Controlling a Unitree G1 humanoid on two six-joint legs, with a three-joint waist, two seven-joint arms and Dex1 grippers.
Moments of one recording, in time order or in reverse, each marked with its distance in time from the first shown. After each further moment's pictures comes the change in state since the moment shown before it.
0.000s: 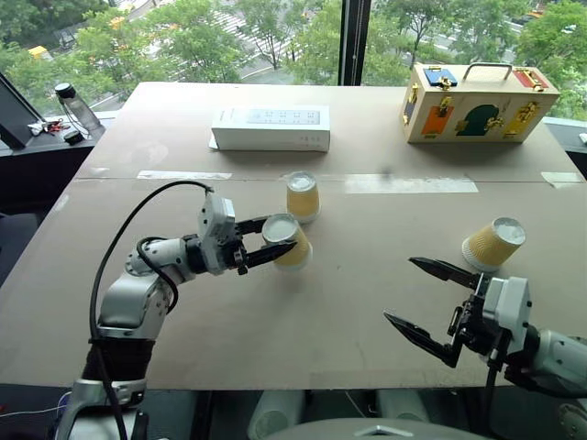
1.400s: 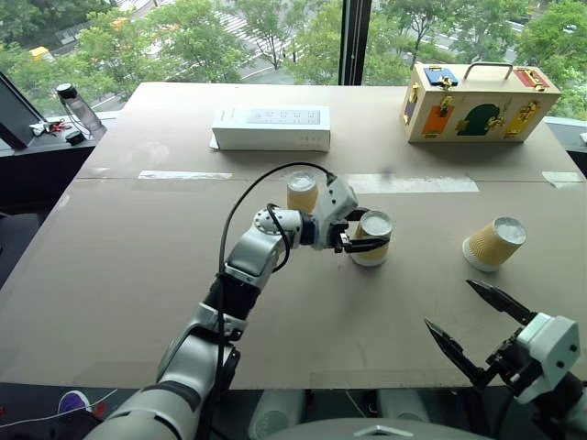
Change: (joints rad) left arm -0.368 -0.345 -0.302 0.269 0.286 0.098 0.116; right arm 0.353 0.163 -0.145 -0.039 -0.145 -0.142 -0.097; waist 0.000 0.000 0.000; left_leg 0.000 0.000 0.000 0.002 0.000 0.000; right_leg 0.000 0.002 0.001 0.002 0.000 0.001
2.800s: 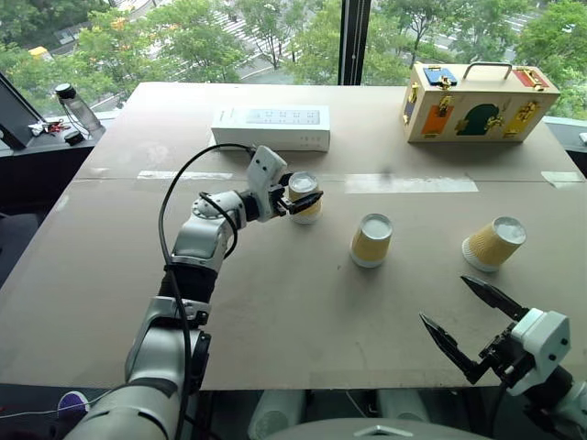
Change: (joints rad) left arm -0.037 0.154 0.233 0.191 0.003 -0.100 0.157; right arm -0.044 0.012 0.039 0.050 -0.001 -0.016 0.000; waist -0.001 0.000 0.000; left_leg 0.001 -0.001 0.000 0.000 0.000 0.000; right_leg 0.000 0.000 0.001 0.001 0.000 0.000
